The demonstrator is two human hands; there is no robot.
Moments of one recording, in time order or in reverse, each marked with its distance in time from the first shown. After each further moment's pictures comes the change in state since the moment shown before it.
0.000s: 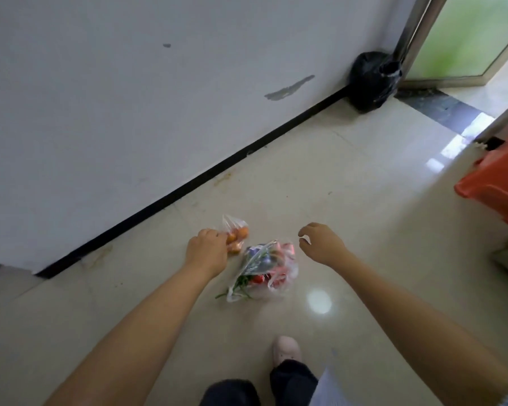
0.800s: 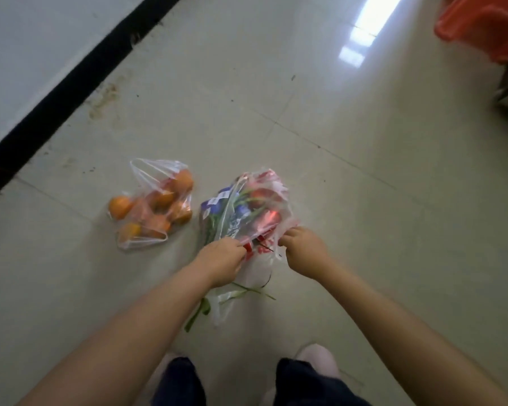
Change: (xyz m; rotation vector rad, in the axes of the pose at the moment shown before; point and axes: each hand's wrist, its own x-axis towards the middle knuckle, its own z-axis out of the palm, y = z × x) left_hand 0.284 -0.009 0.427 0.042 -0.351 0.825; right_hand 0.229 0.113 0.411 -0.074 -0.051 0.210
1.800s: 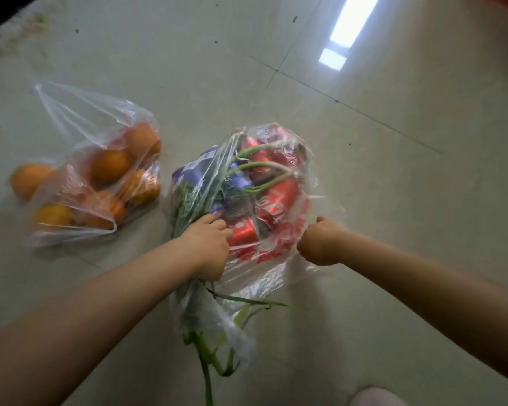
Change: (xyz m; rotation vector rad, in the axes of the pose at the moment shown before) left_hand 0.116 -0.070 0.132 0.546 -0.130 0.118; right_hand 0.110 0.066 0.160 -0.609 -0.334 -0.082
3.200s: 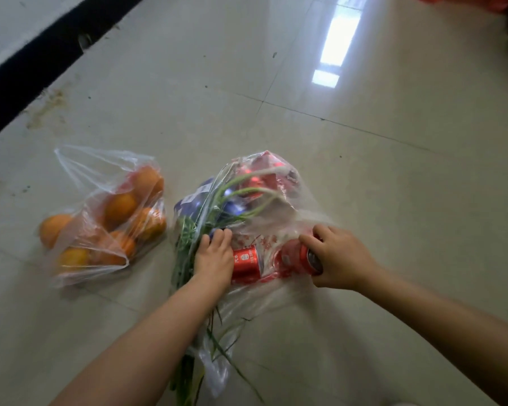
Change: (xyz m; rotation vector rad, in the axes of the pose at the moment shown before) left_hand 0.022 0.020 0.010 -0.011 0.065 -0.397; right_hand -0.037 -0.001 0.028 0.402 0.436 0.304
